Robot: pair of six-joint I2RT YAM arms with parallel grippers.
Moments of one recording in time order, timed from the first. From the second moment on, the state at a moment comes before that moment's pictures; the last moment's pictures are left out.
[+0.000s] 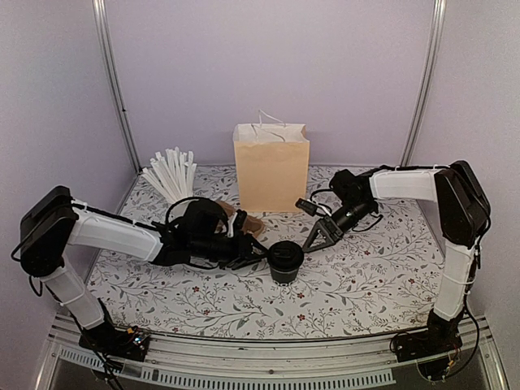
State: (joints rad) left arm -0.89 1.64 0.78 0.29 0.35 -1.01; right arm 0.53 1.95 1.35 -0.85 -1.03 -0.30
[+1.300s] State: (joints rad) left arm -0.86 1.74 0.95 0.16 0.39 -0.85; right arm 0.54 1.97 1.36 -0.91 -1.01 -0.21
